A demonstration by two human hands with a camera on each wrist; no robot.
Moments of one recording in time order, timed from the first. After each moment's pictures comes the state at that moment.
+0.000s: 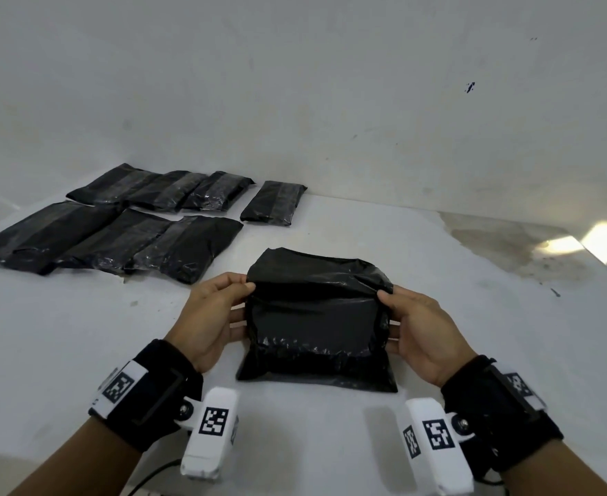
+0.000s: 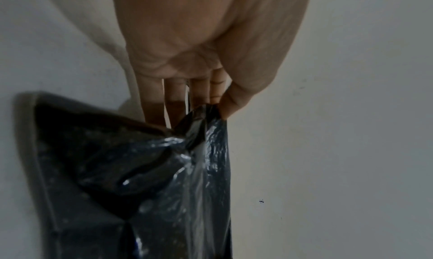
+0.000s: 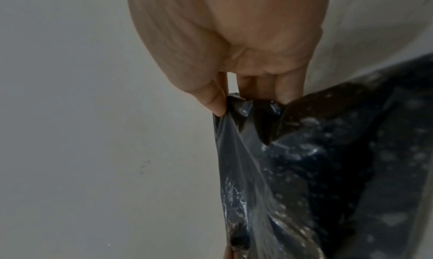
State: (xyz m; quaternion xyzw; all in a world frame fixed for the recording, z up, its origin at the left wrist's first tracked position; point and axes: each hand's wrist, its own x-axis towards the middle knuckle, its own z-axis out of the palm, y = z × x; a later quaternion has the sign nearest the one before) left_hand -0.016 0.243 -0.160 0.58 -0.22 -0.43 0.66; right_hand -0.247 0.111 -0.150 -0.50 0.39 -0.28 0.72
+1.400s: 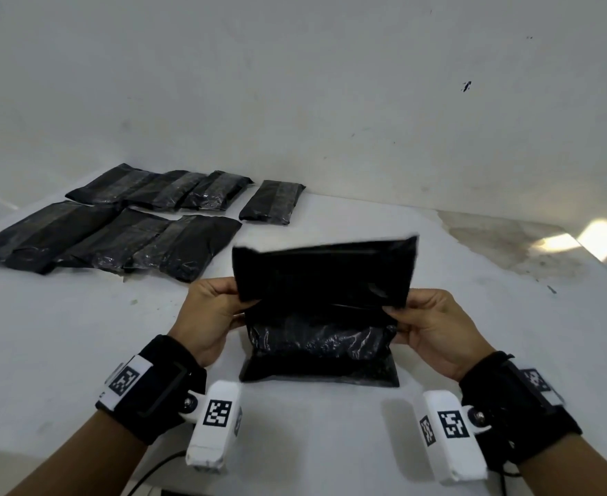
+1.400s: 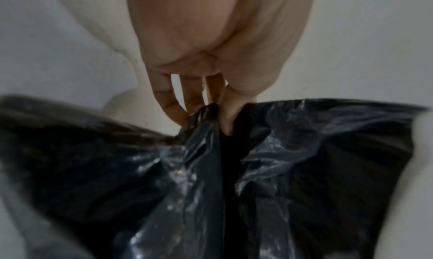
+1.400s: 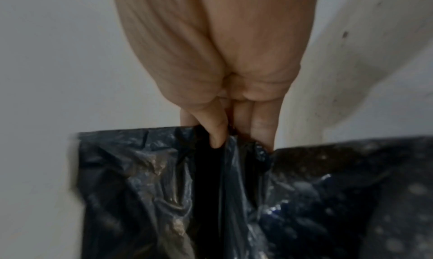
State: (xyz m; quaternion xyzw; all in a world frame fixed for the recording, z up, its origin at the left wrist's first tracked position) left_hand -0.021 0.244 -0.164 0.55 -0.27 -0.38 0.69; right_hand -0.269 0.097 -0.159 -0.57 0.27 -0.31 0.72
